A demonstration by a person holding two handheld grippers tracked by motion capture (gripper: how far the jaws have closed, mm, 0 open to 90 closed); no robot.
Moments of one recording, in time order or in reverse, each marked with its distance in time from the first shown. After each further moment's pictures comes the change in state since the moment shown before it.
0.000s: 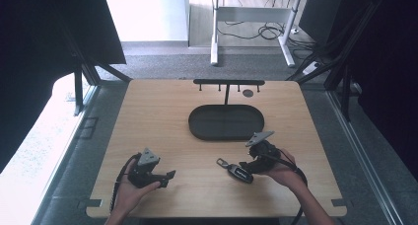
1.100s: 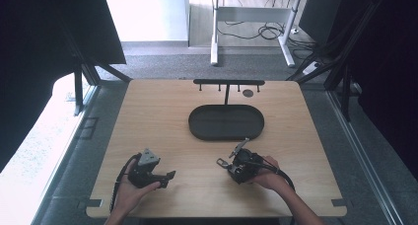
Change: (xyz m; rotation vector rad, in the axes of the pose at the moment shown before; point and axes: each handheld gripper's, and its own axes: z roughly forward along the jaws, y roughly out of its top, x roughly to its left) left arm 0.001 -0.001 0.001 0.007 -0.003 -0.001; right arm 0.023 0.000 0.055 0.224 0.050 -0.063
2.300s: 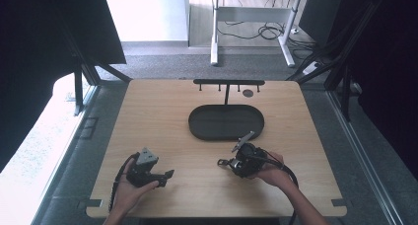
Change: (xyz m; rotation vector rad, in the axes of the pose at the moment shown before) left arm 0.004 -0.001 -0.002 -0.005 0.012 -0.003; right arm -0.006 0.008 -0.034 -0.062 0.031 -0.001
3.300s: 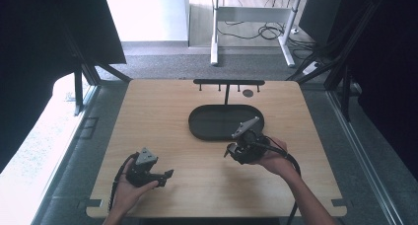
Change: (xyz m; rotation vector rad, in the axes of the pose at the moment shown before) left arm 0.000 0.000 0.000 -0.002 0.001 0.000; right arm -0.010 0.028 -0.043 -0.112 -0.055 -0.024
